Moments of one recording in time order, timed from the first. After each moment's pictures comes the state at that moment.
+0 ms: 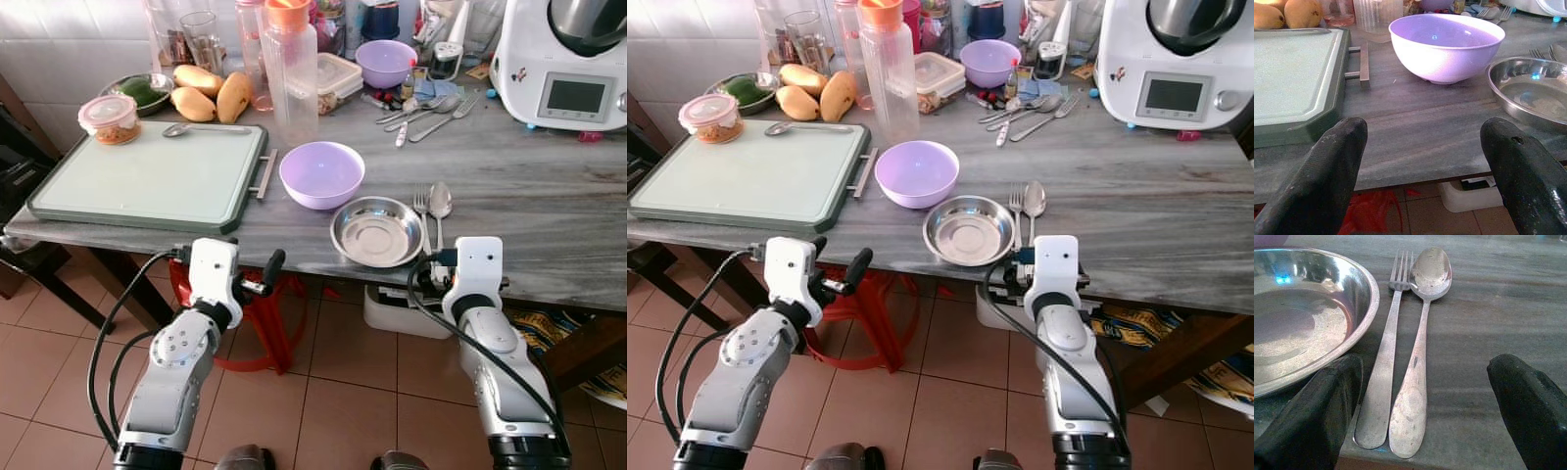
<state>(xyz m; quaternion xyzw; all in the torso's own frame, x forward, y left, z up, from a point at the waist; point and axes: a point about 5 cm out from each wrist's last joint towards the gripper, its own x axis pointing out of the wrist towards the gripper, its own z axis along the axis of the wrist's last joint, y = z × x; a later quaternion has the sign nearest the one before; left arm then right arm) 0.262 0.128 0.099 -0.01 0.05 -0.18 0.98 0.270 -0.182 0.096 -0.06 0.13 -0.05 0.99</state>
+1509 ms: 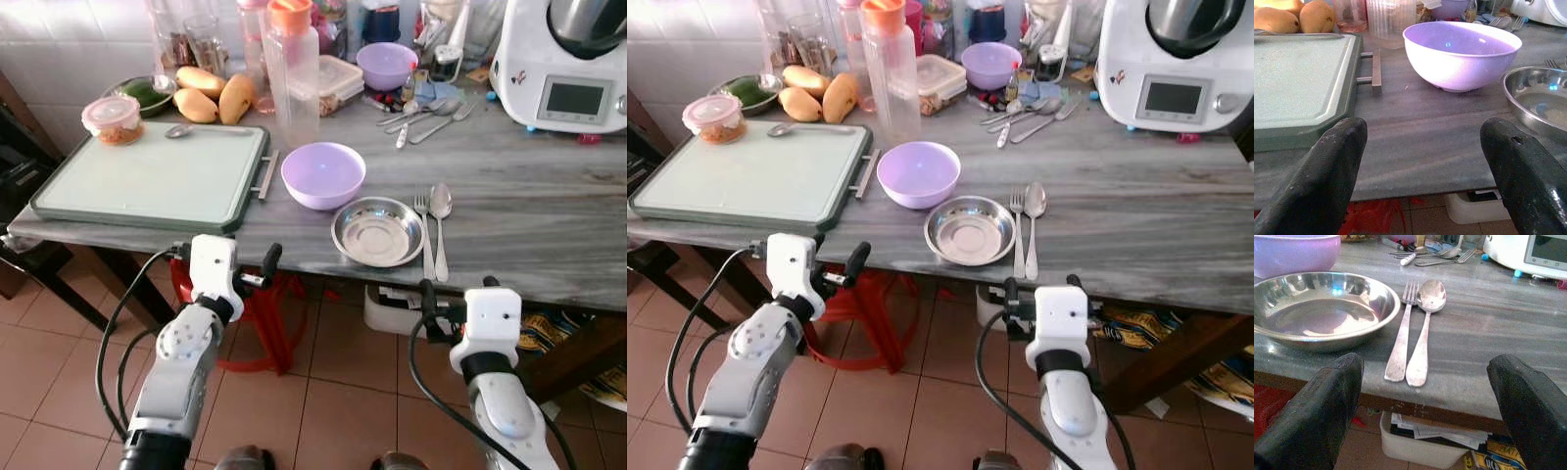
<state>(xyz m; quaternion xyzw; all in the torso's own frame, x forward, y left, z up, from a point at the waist) 0.277 0.126 0.093 -0.02 0.04 -0.16 0.99 0.204 -0.172 0.094 -0.08 0.05 -0.04 0.99</state>
